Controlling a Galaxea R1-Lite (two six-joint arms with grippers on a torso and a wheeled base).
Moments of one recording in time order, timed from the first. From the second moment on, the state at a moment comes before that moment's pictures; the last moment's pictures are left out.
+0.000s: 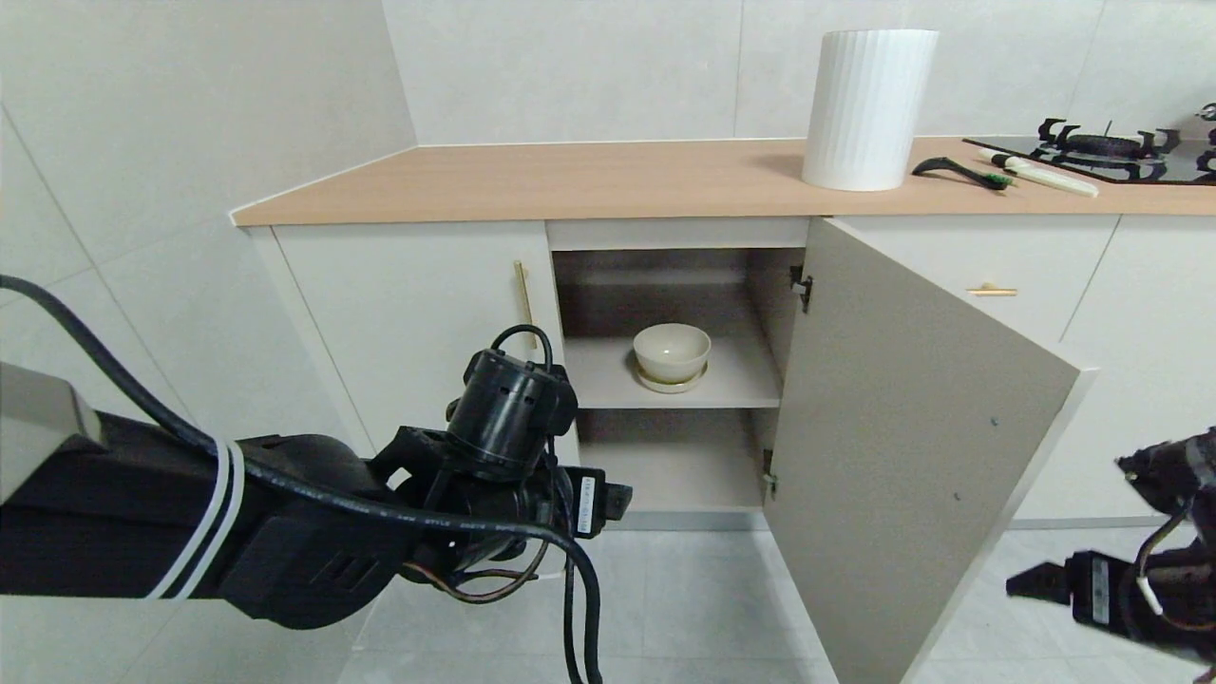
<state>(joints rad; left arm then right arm) -0.68 1.85 -0.95 -0.18 0.27 -0.37 0.15 1.41 -0.53 0.05 -0.17 0.49</state>
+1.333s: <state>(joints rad) -0.57 1.76 -0.94 -0.18 0.28 -0.37 0.30 1.74 -0.86 -0.25 -0.03 0.40</state>
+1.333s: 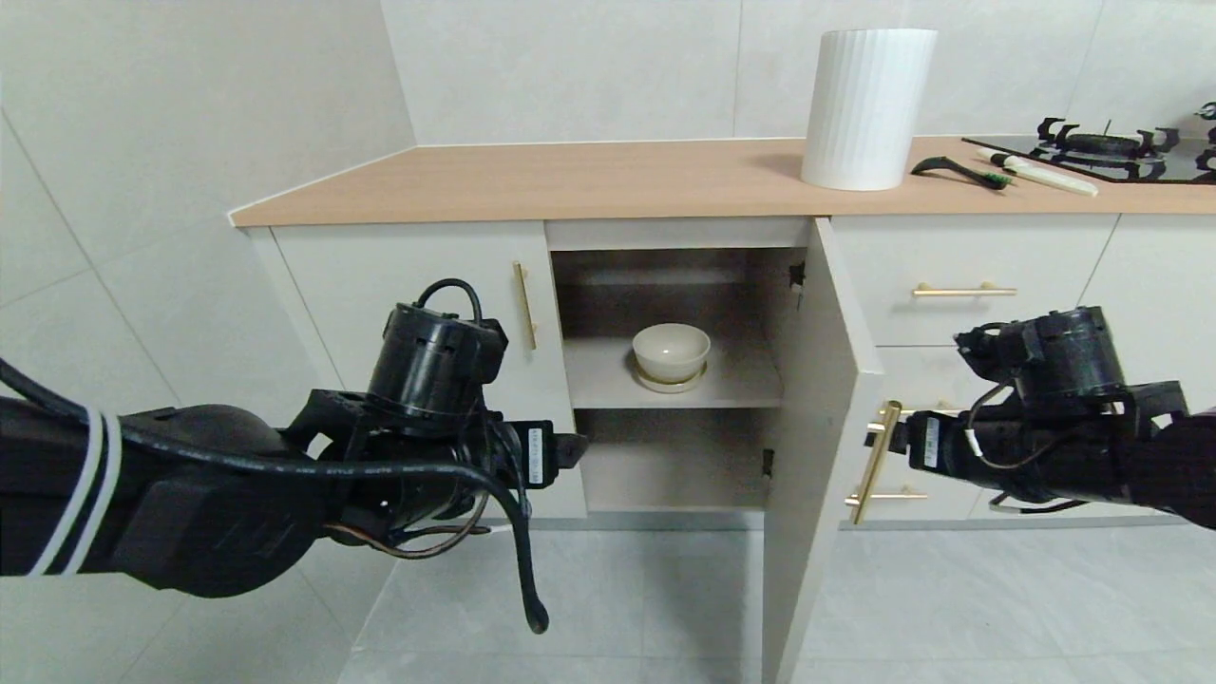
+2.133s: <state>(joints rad) -0.49 1.67 -0.89 -0.15 0.31 -0.37 0.43 2.16 -1.32 -0.21 -0.03 0.40</state>
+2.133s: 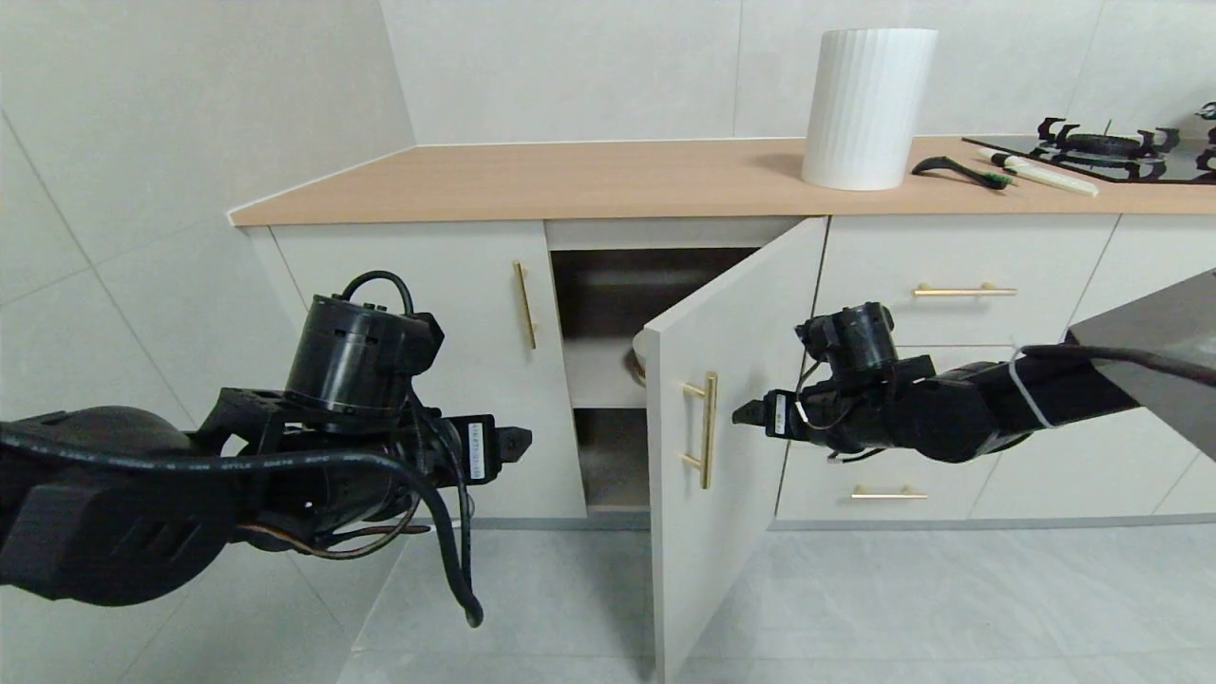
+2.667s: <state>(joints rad) -0.36 1.62 -0.92 -0.16 0.33 -0.32 0.44 2.27 -1.40 -0.31 -0.03 0.46</state>
